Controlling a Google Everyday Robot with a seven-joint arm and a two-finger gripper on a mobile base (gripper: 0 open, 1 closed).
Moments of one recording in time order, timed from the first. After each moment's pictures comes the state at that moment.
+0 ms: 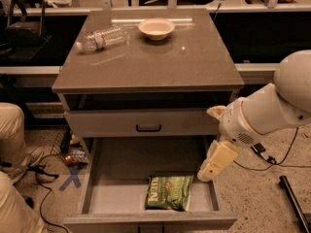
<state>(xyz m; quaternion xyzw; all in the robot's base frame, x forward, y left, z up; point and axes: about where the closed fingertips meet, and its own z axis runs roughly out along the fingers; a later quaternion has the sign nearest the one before) 0.433 -0.127 0.795 -0.58 0.77 0.14 0.24</state>
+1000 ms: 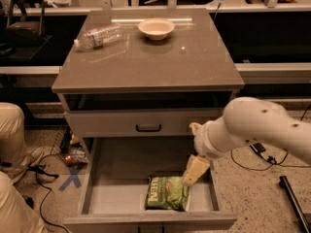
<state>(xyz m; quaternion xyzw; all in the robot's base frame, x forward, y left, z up) 0.479 -0.106 0.674 -0.61 0.75 0.09 0.23</state>
